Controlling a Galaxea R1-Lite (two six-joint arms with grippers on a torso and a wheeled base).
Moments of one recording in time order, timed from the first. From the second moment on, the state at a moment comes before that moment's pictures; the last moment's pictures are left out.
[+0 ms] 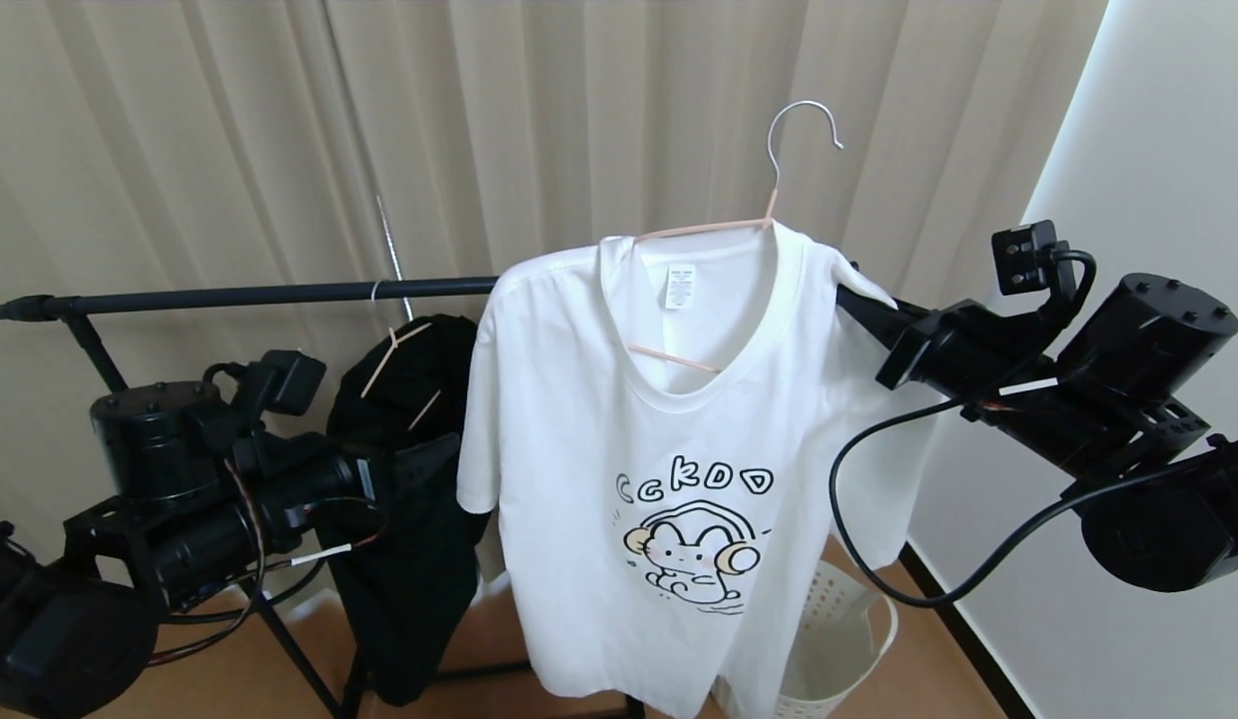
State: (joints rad) left arm -0.15 1.78 -0.47 -1.06 -0.29 -0.10; right arm 0.22 1.89 -0.77 -1.31 0.39 0.19
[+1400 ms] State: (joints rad) left arm -0.57 1.60 -1.19 -0.07 -0.21 -0.26; right arm 0.31 1.90 -0.70 -1.33 0.38 0.18
